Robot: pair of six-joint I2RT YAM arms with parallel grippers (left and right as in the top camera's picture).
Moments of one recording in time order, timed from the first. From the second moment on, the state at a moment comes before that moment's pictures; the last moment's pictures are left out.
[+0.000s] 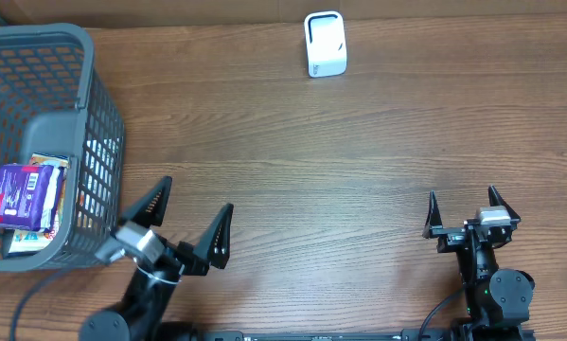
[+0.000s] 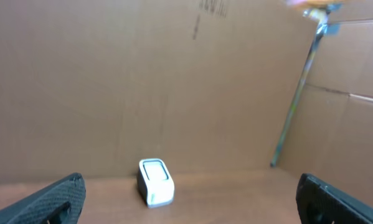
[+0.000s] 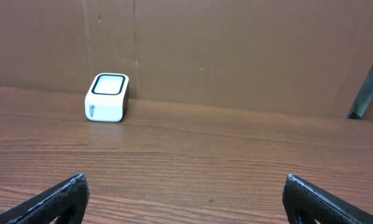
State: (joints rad) left arm 0.01 0.16 0.43 -0.01 0.43 -0.36; right arm 0.05 0.01 0.02 -0.03 -0.01 -0.08
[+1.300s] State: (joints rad) left arm 0.02 1.20 1.87 -1.14 0.02 -0.08; right arm 0.05 0.01 0.02 -0.04 -0.01 -0.08
